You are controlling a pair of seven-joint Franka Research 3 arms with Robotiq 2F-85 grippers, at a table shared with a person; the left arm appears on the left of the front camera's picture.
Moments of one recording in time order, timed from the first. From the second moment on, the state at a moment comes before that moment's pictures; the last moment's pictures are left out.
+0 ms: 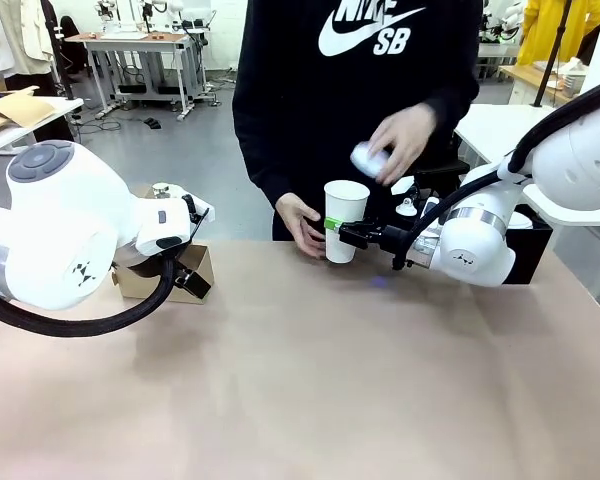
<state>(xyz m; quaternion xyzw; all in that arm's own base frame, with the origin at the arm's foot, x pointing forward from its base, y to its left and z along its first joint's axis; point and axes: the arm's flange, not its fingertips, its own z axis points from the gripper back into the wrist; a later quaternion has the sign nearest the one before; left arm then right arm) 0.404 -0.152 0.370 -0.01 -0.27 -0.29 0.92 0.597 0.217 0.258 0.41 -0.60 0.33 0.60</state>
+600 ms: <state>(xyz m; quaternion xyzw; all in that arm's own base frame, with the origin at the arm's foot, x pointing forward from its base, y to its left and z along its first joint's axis) 0.404 -0.152 0.370 -0.01 -0.27 -0.29 0.92 0.596 0.217 0.256 0.41 -0.60 0.33 0.60</state>
